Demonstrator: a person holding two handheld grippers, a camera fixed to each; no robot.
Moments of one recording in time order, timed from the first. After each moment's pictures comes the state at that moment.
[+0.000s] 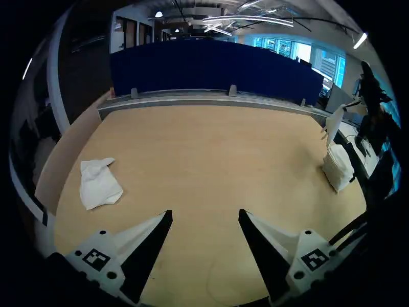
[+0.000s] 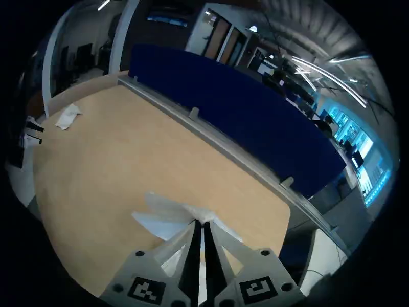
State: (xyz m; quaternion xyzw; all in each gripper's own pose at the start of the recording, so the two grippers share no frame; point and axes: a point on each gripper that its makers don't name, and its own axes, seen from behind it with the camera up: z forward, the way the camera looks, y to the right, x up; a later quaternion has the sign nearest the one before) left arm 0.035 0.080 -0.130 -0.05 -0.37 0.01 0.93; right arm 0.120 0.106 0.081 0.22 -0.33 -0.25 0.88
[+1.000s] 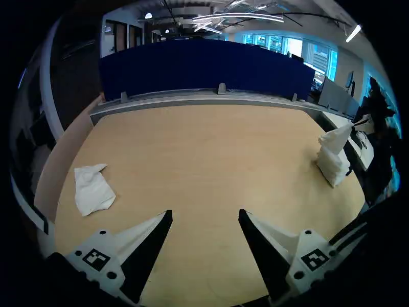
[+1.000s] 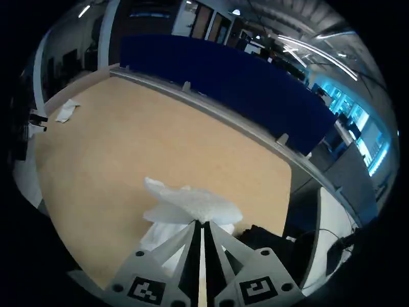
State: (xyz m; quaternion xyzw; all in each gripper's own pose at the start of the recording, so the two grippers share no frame) left arm 0.038 0.102 -0.128 -0.08 -0.37 0.03 0.93; right arm 0.075 0.177 -0.019 0.19 -0.39 -0.21 0.88
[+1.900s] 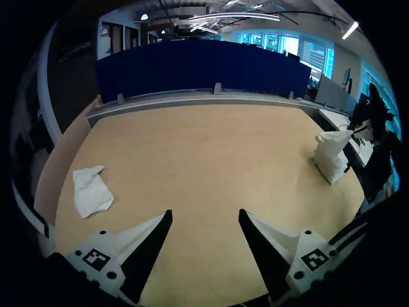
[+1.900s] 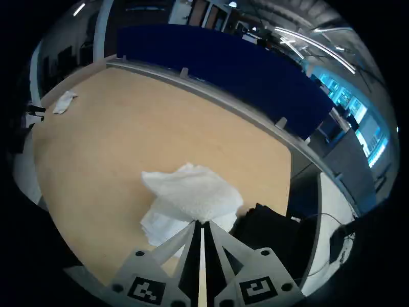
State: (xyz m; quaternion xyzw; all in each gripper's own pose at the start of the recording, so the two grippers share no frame) left arm 0.040 0.106 -0.131 -0.09 -0.37 0.04 0.92; right arm 0.047 0.196 -0.050 0.16 -0.42 -0.21 0.87
